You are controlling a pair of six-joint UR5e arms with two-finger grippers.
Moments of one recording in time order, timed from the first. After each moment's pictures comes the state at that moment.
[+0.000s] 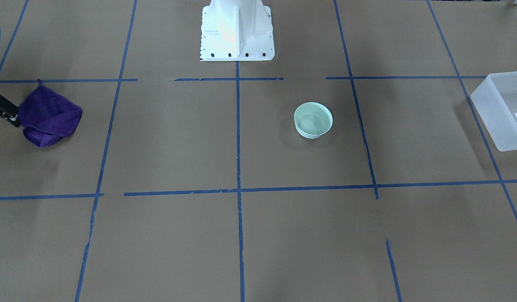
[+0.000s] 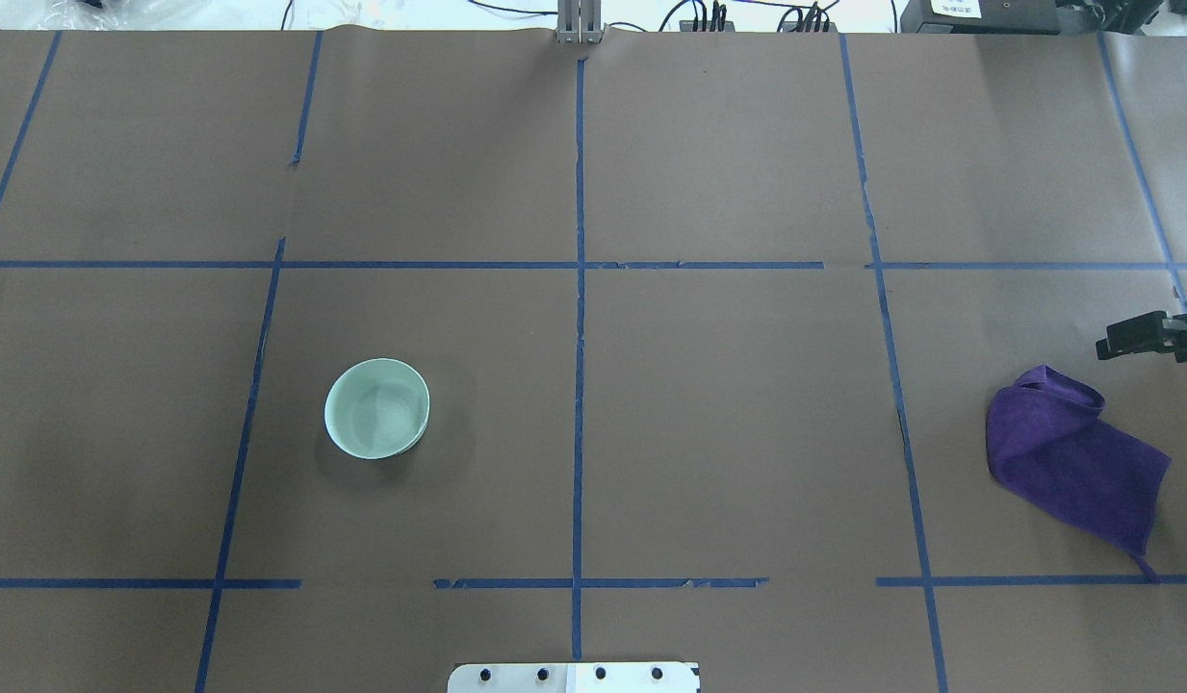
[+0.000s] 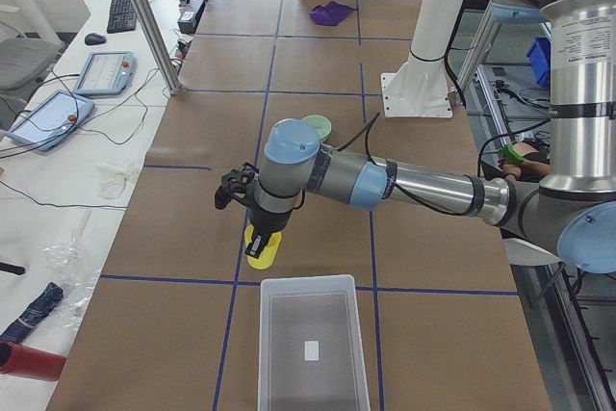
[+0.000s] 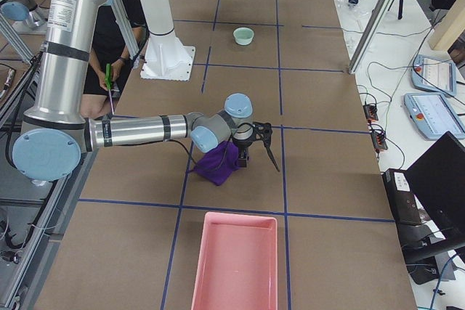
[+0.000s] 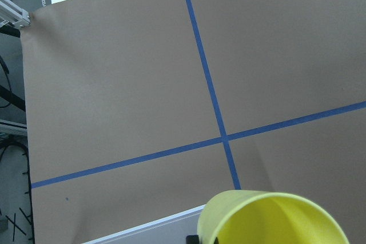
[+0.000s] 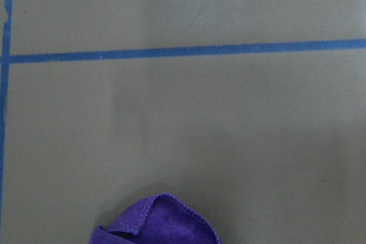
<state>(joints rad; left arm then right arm) -1.66 -1.45 -1.85 -1.71 -2.15 0.15 1.05 -1.78 1.82 -1.03 2.17 0.77</state>
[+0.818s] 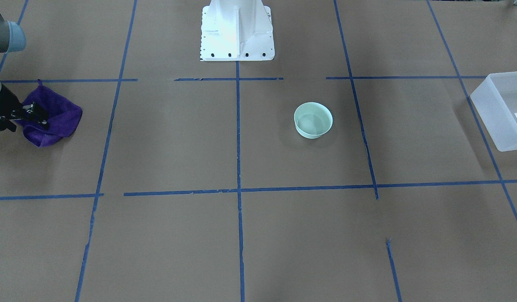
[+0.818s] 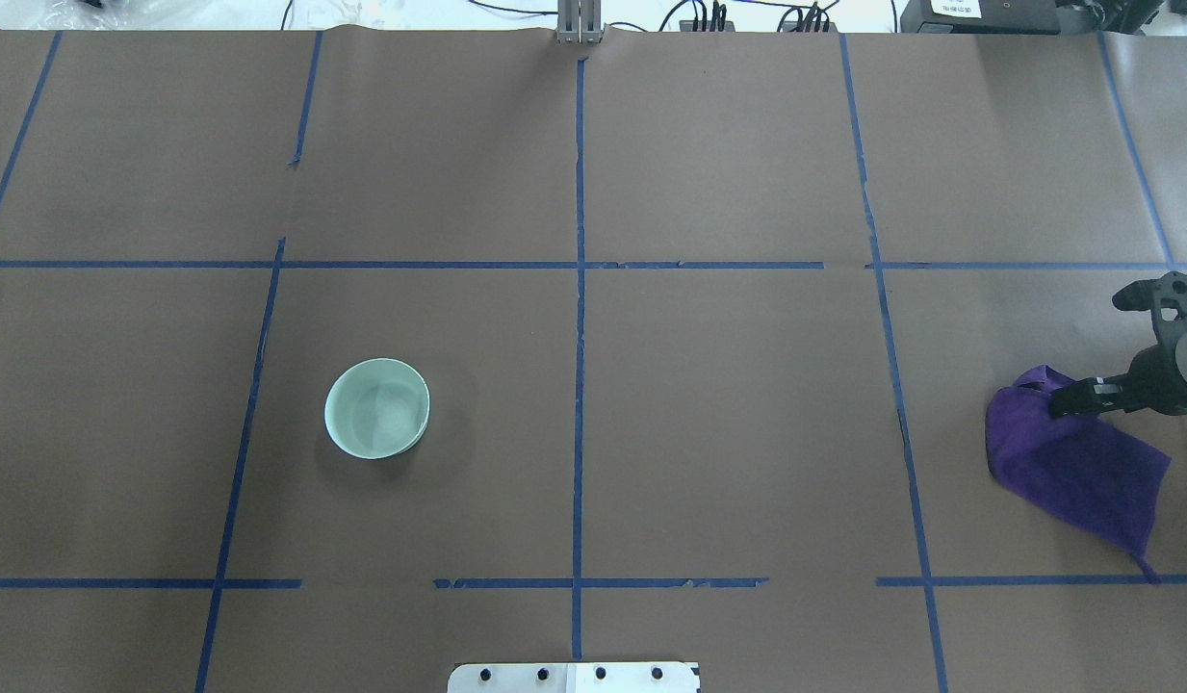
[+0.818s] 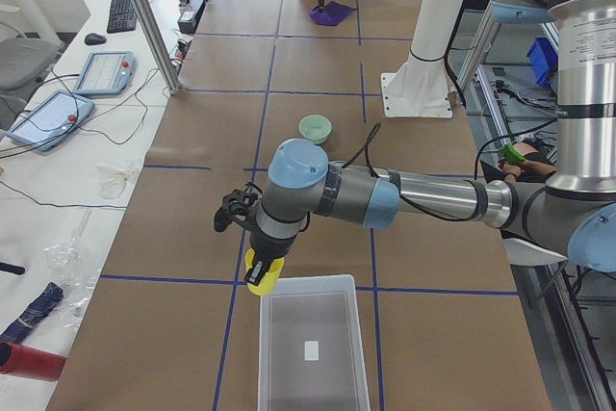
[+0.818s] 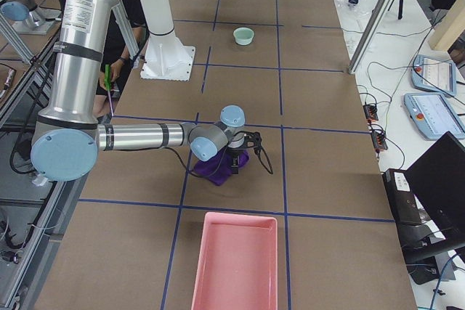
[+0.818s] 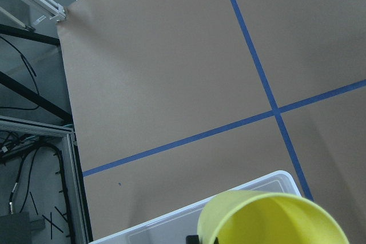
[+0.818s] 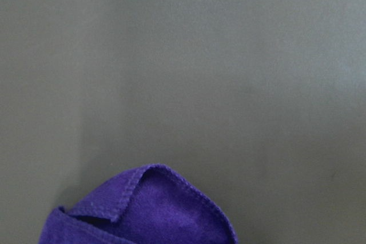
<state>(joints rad) -1.73 -1.45 -1.82 -1.71 -2.15 0.26 0.89 -1.78 1.71 -0.93 2.11 0.79</state>
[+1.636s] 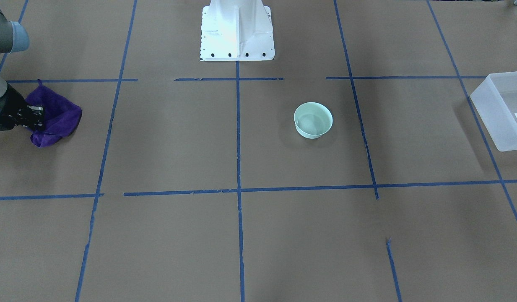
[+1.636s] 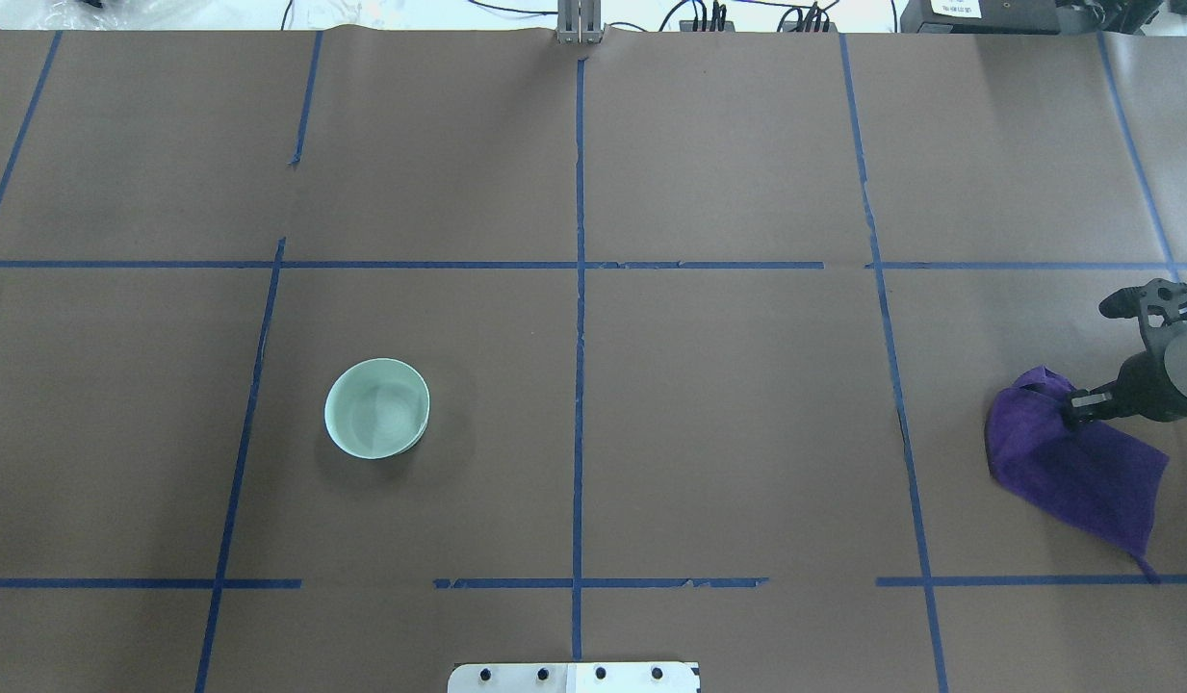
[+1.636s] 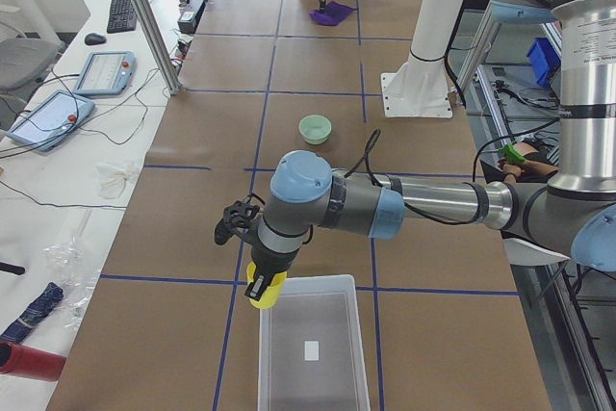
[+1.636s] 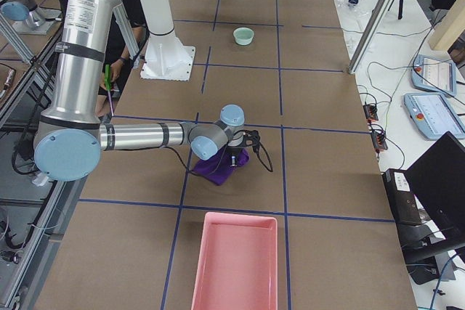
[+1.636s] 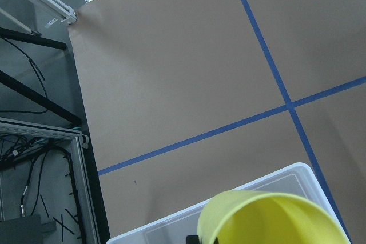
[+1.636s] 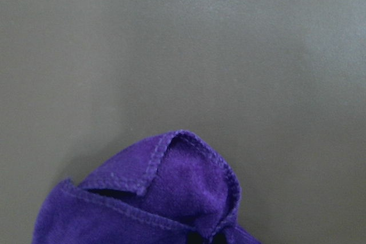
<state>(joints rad) -1.77 -1.45 -1.77 -1.71 -2.15 0.34 0.88 -1.78 1.72 -0.93 2.14 0.78</state>
